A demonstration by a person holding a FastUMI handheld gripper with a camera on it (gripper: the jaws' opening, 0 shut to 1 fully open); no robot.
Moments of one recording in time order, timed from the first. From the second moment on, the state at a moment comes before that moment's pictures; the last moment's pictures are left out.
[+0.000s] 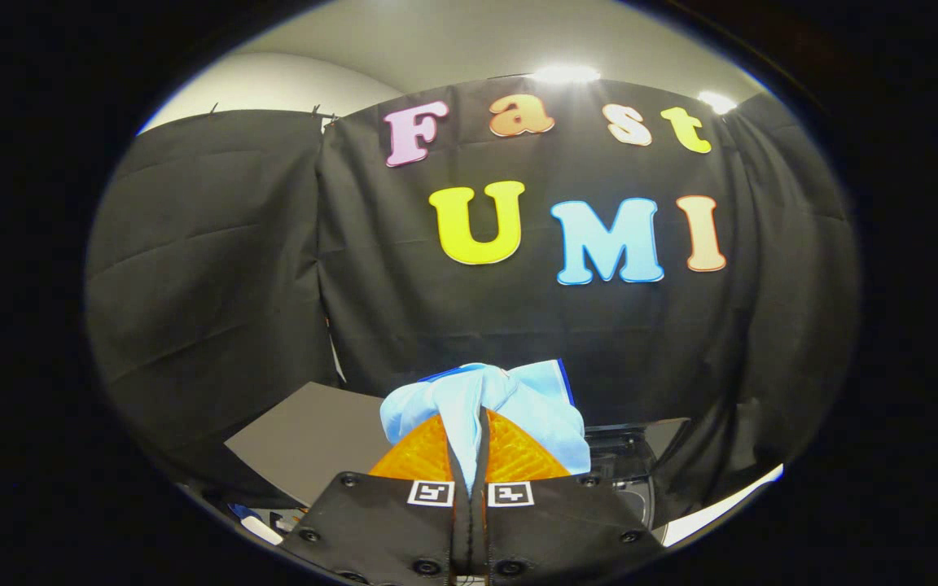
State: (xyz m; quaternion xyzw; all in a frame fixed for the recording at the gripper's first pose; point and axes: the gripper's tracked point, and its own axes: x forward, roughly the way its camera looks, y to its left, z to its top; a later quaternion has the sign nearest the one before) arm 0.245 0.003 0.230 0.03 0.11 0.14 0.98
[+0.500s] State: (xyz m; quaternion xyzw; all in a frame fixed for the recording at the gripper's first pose) arm 0.255 -0.063 0.208 0.05 0.12 0.11 0.99
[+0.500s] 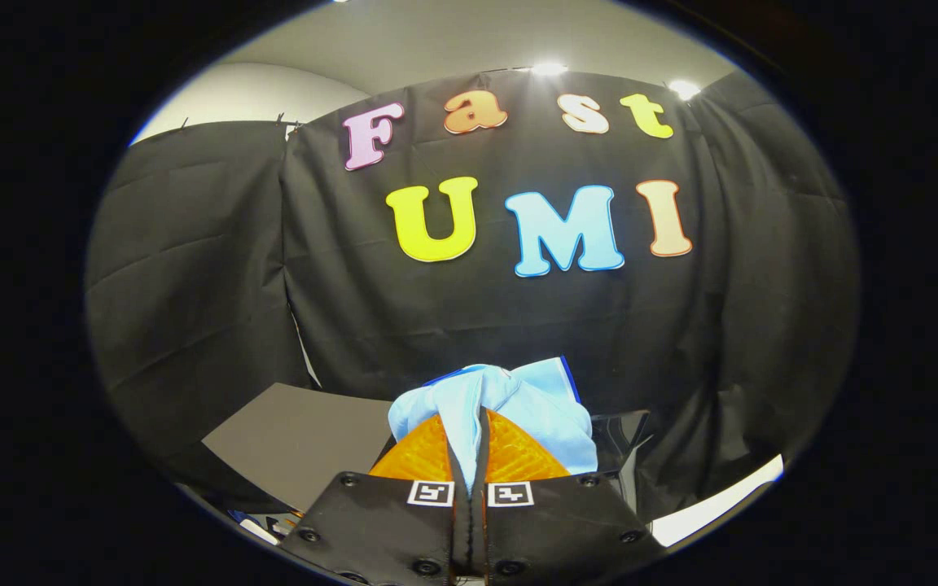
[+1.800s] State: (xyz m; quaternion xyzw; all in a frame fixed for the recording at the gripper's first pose) arm 0.294 -0.089 -0.037 0.02 0.32 0.10 0.94
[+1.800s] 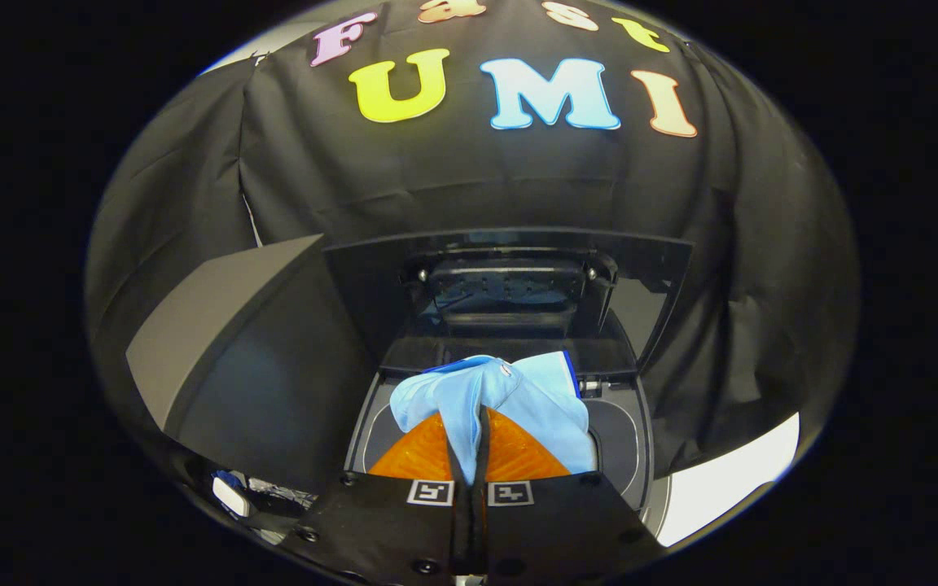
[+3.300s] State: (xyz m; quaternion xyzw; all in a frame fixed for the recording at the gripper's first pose) arm 0.305 -0.103 -0.196 0.03 0.45 0.04 0.89
